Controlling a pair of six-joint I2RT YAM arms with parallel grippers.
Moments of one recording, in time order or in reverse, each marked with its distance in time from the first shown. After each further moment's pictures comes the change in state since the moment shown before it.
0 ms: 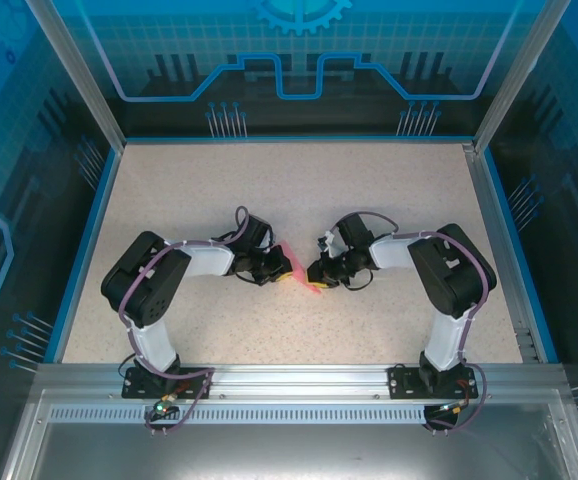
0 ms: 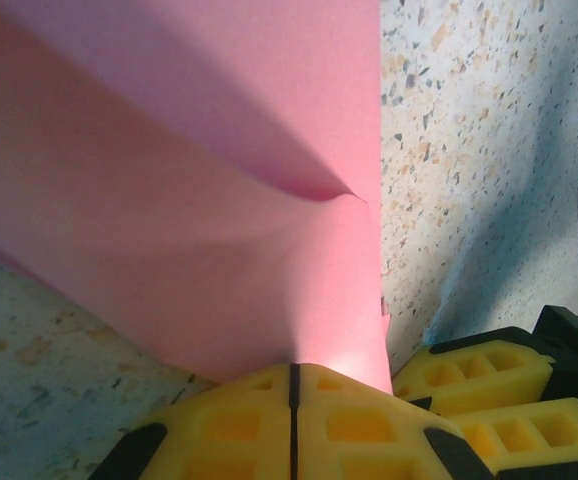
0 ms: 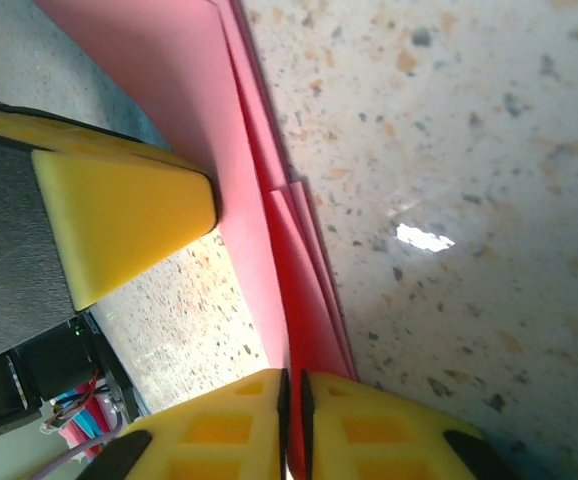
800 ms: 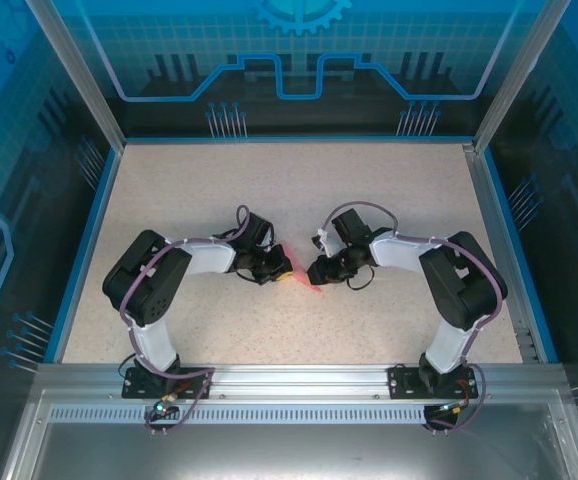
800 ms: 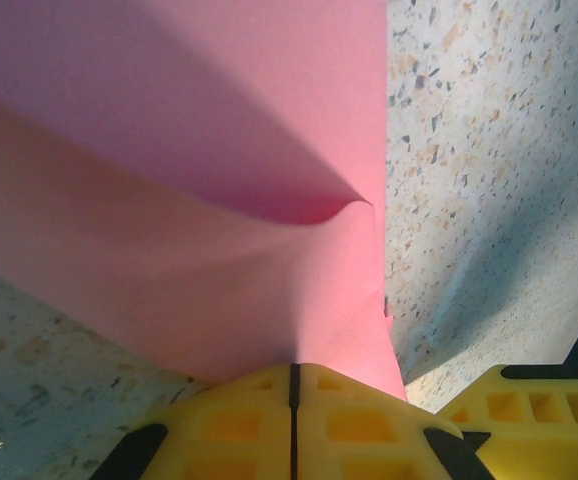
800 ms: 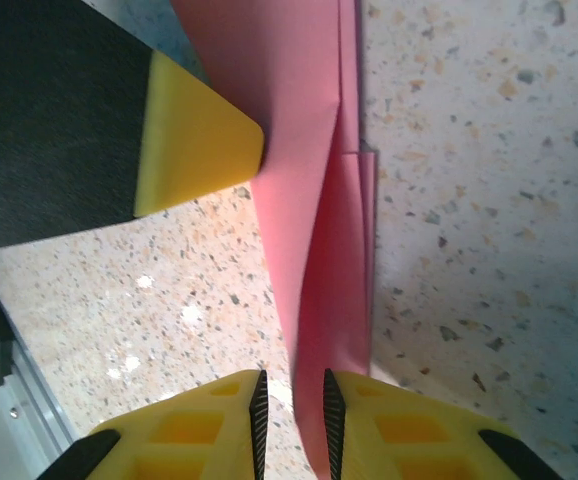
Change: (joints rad) left arm 0.000 0.011 0.033 -0.055 0.000 0.001; right arm 0.042 -0.093 0.057 -0.201 0.160 -0.325
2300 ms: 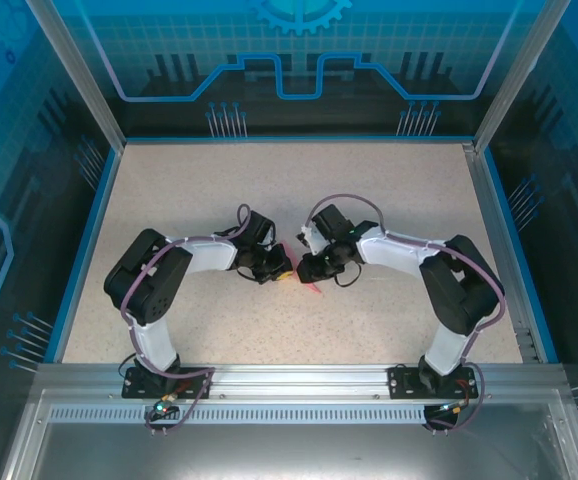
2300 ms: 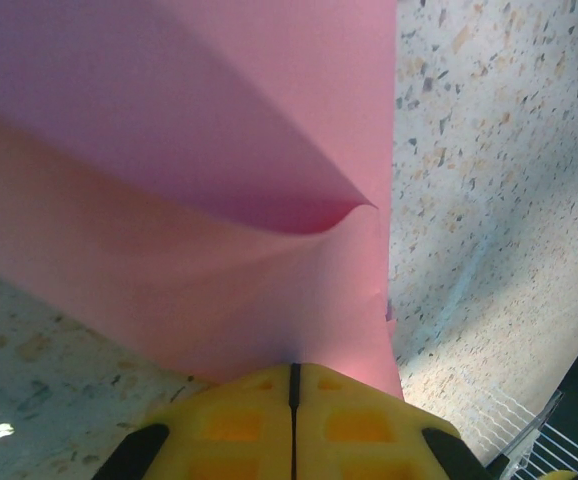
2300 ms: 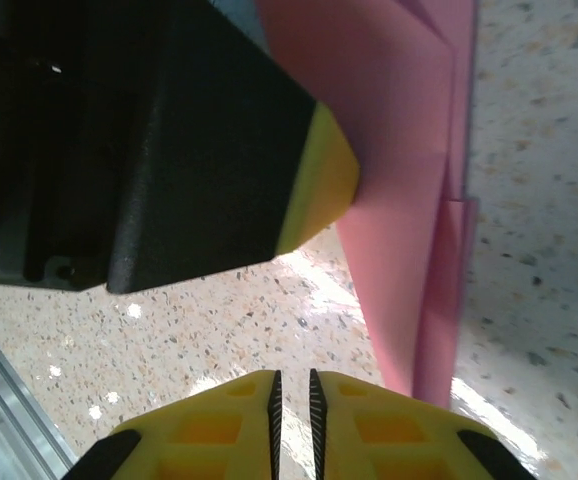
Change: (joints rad) left arm -0.002 0.009 0.032 -0.053 -0.009 0.001; right arm 0.127 0.002 0.142 -0.134 0.154 0.042
